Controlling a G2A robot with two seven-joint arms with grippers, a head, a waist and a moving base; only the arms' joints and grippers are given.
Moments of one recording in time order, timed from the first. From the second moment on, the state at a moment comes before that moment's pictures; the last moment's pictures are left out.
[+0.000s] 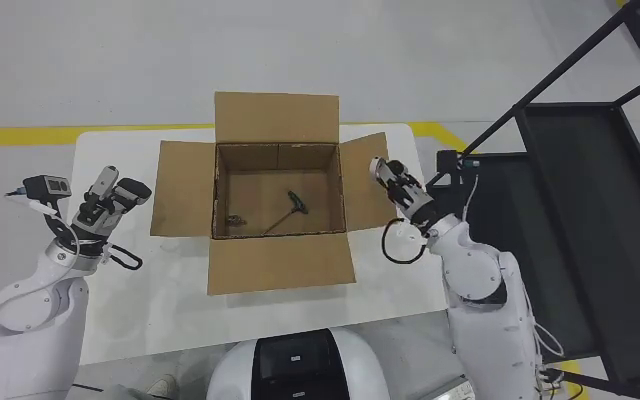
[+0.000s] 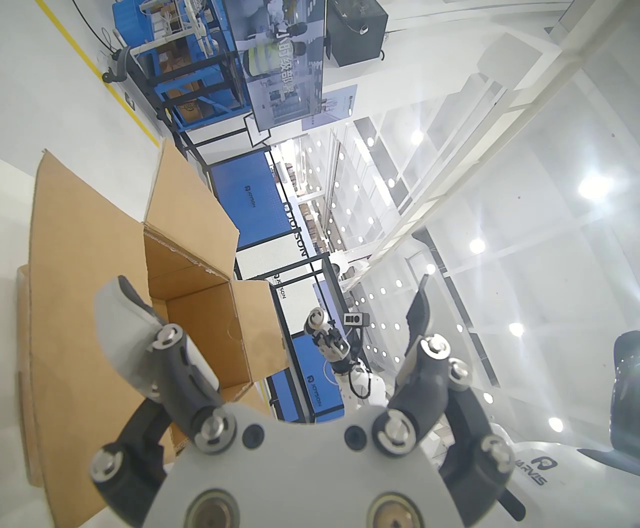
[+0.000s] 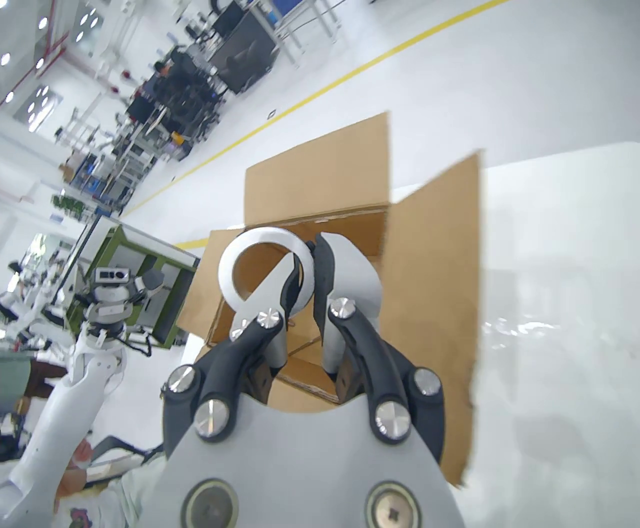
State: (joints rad) left arm 1.45 -1.02 -1.65 -1.56 -0.48 -0.49 -0.66; right arm -1.61 -1.42 1.67 -2.03 -0.62 -0.08 0.55
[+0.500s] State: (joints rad) left arm 1.45 -1.02 -1.65 -1.56 -0.48 -0.49 -0.66; right arm -1.66 -1.40 1.73 -1.92 -0.77 0.20 0.63
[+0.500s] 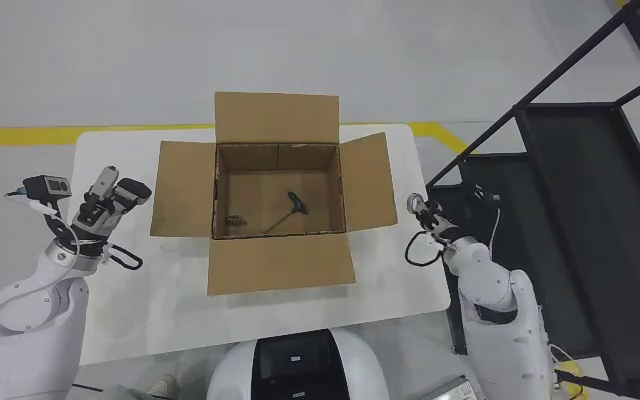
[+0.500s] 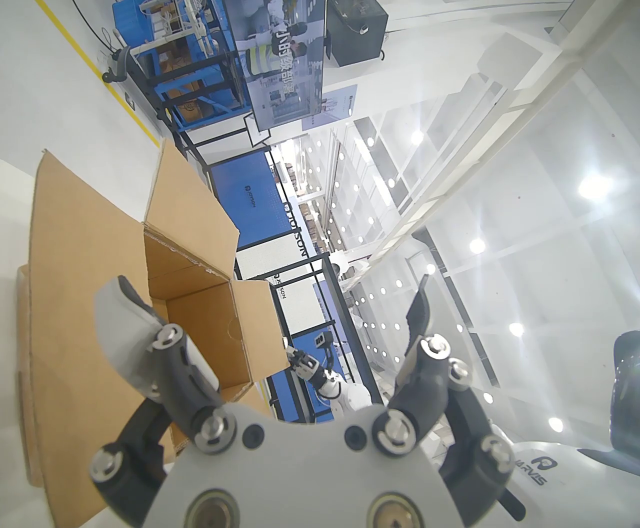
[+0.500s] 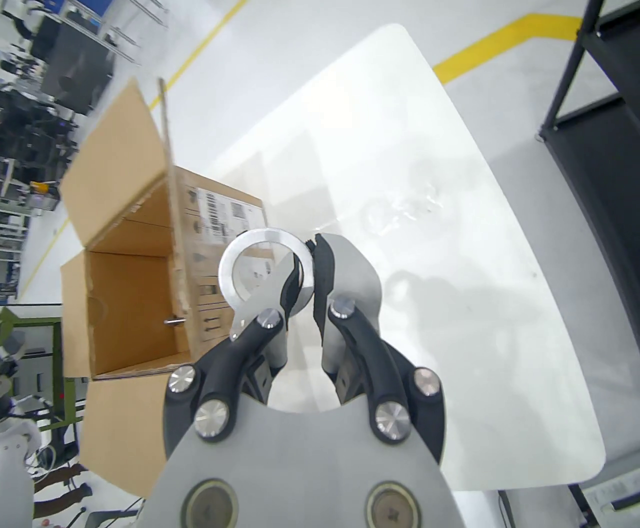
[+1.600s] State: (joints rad) left arm 1.45 -1.02 -1.65 -1.56 -0.48 -0.49 -0.66; right arm -1.33 -1.40 1.44 -1.40 -1.27 0.56 0.75
